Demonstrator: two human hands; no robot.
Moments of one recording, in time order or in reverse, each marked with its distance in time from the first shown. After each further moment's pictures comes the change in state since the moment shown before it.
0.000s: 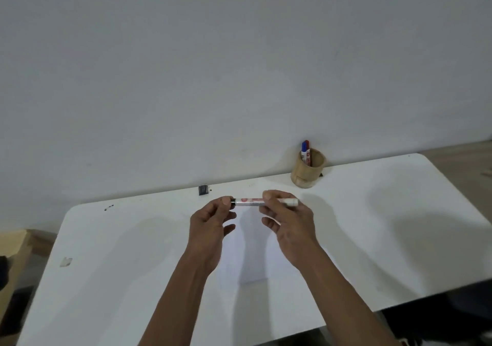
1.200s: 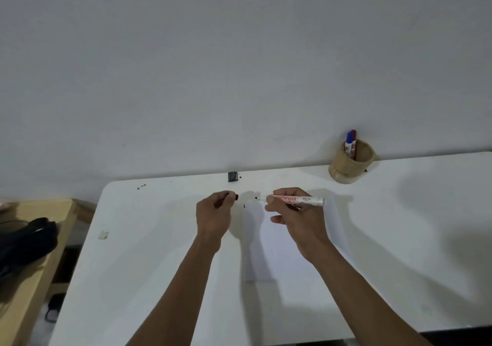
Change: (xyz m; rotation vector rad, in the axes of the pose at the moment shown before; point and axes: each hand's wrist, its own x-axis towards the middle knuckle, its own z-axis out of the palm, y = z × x) left_hand 0.061 -0.028 -0.051 0.388 0.313 -0.003; right_hand 0.035 0.037 0.025 -0.247 -0.082 0.006
